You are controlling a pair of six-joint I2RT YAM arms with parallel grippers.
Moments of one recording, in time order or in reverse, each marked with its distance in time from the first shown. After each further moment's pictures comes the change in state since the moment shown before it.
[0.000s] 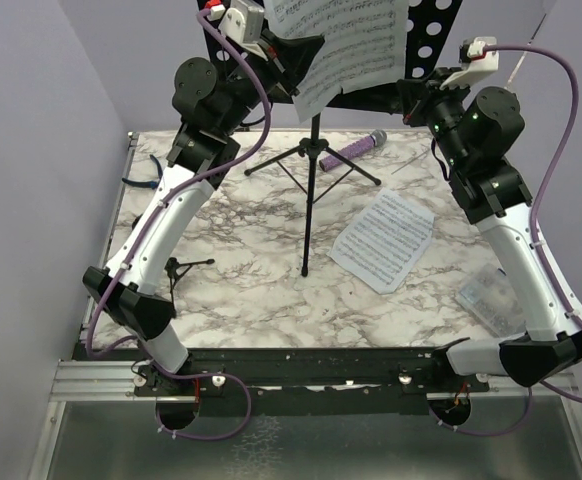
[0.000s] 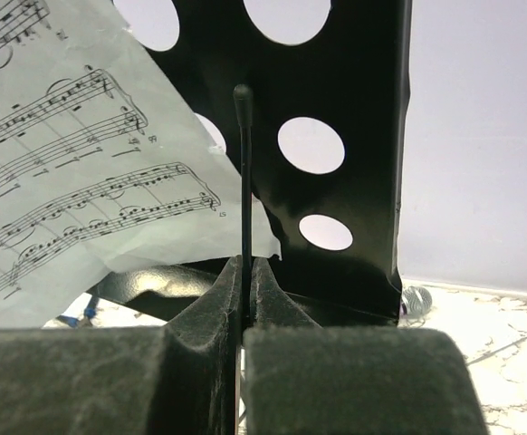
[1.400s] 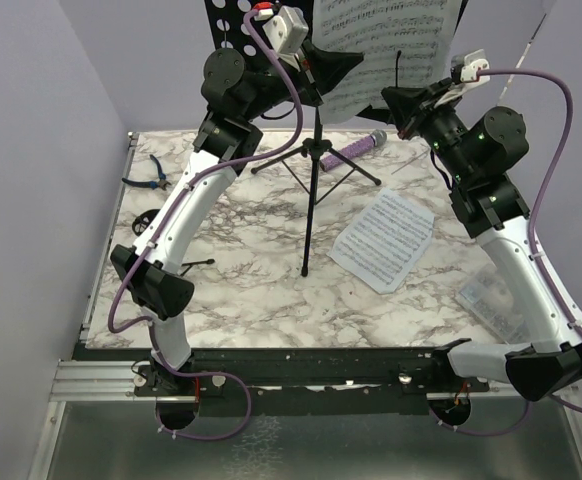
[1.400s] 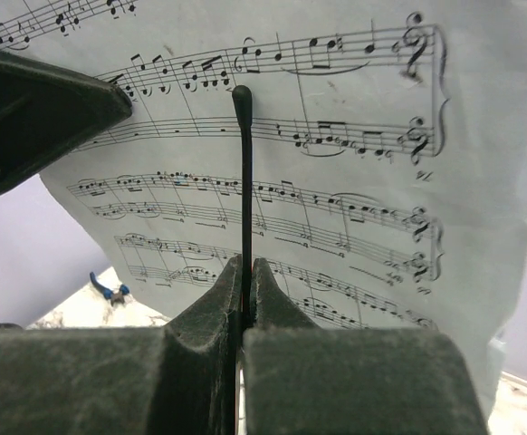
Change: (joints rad) left arm -0.033 0.184 0.187 0.015 0.299 0.085; right arm 0.000 -0.087 -0.172 0.211 -0.265 -0.086
